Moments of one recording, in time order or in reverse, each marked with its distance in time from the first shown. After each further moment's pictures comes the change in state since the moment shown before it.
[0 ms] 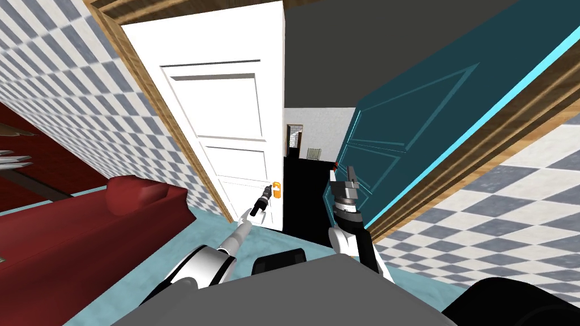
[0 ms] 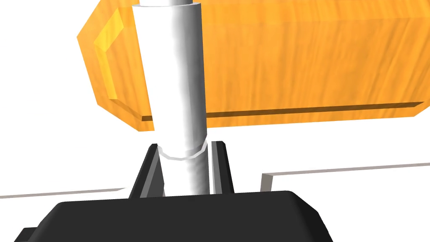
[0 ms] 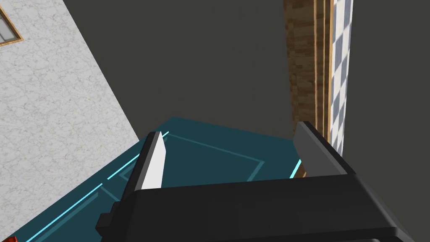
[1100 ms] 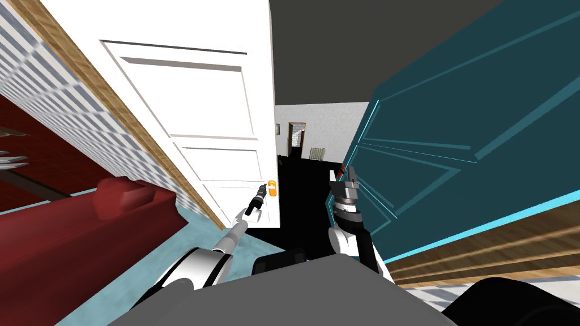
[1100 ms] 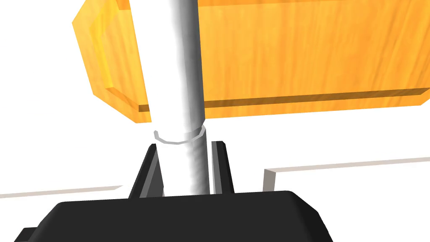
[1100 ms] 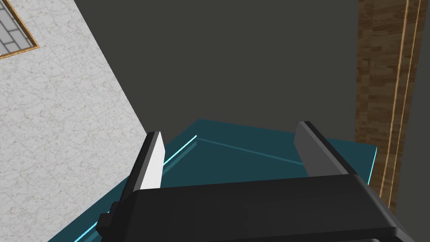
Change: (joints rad) arm 0.006 0.037 0.085 -0.013 0.022 0.000 -0.034
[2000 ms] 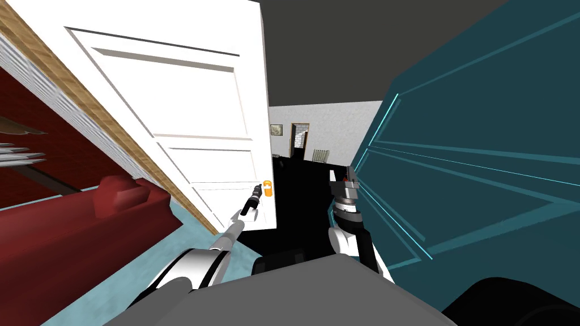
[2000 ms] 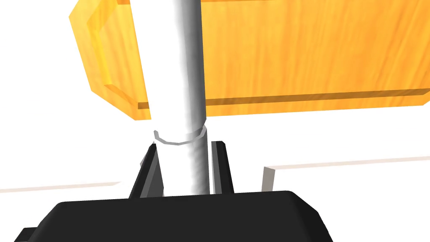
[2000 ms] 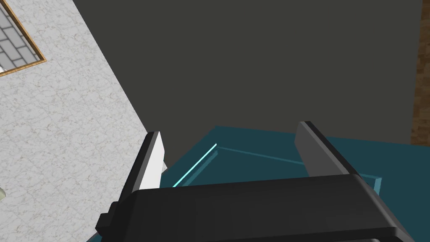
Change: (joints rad) arm -0.007 0.022 0.085 0.034 0.023 -0.004 -0.033
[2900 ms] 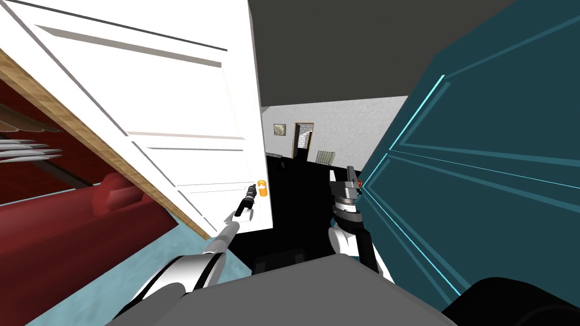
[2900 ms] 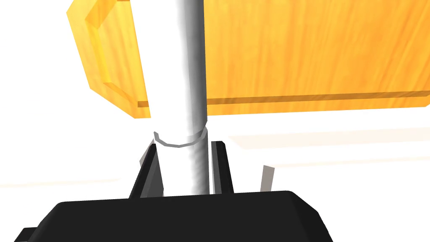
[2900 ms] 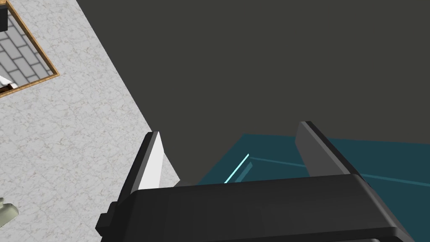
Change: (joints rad) arm 0.033 0.032 0.078 -0.047 0.021 0.020 -0.026
